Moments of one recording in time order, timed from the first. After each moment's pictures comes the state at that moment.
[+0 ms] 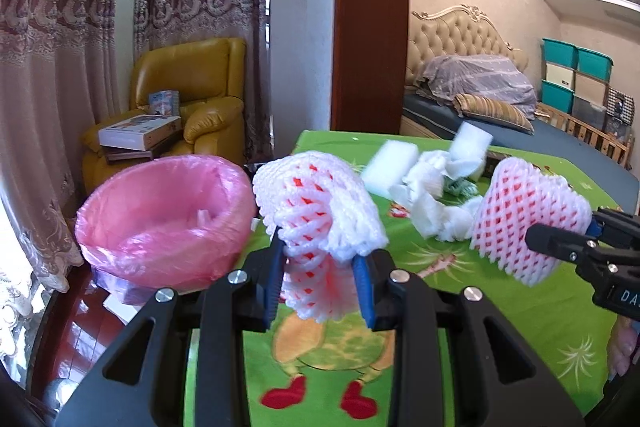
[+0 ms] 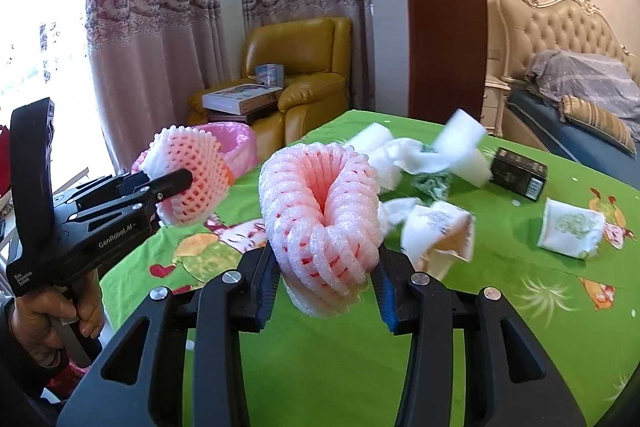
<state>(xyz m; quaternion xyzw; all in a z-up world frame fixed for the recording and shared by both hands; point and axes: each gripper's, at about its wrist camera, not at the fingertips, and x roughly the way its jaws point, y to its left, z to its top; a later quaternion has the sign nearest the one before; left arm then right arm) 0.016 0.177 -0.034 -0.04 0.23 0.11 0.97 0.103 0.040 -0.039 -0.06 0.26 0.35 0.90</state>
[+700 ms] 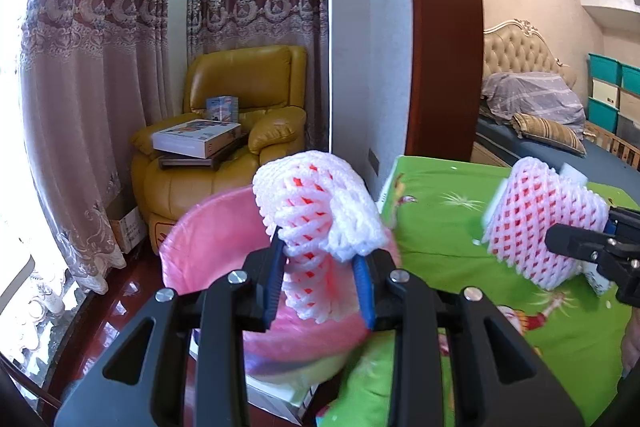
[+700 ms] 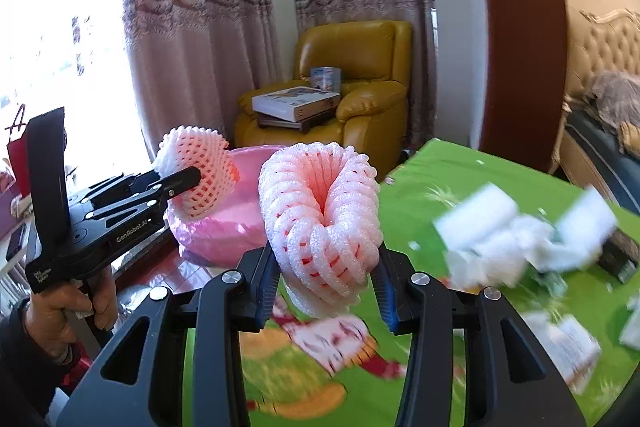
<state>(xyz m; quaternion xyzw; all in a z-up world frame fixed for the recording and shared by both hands) 0.024 0.307 -0.012 -0.04 0.21 0.20 0.96 0.150 0.179 -0.020 -0.08 0.25 0.44 0.86</state>
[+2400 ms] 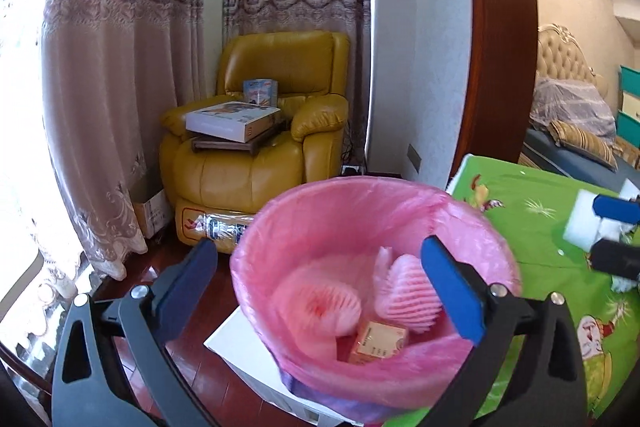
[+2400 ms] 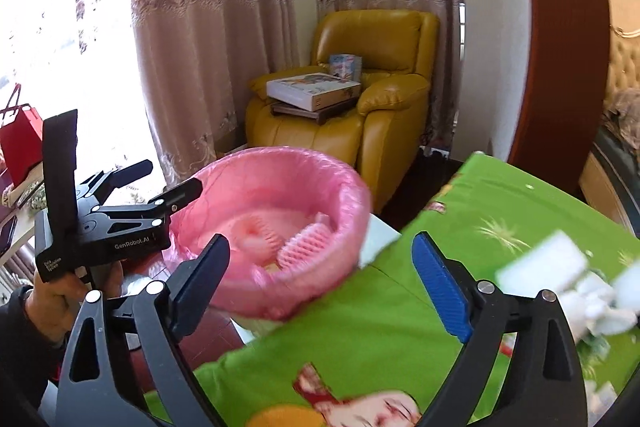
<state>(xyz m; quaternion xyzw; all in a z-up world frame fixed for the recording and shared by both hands) 0.038 0.399 -0.038 -0.06 0.23 0.25 0.94 0.172 0.242 -0.026 -0.10 0.27 0.45 0.85</state>
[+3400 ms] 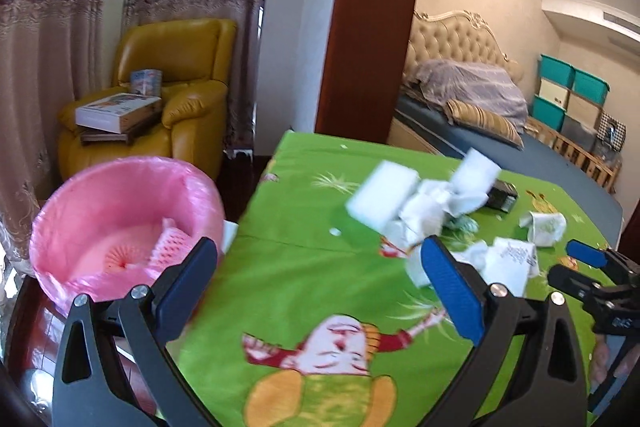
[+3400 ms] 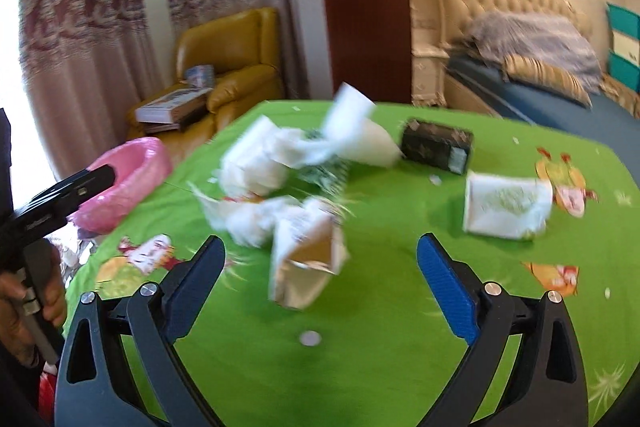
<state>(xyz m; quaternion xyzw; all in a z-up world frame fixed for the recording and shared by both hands) 0.090 0.192 -0.027 -0.09 0.25 0.07 0.96 0.178 -0.030 -0.062 -0.01 0.32 0.24 0.92</state>
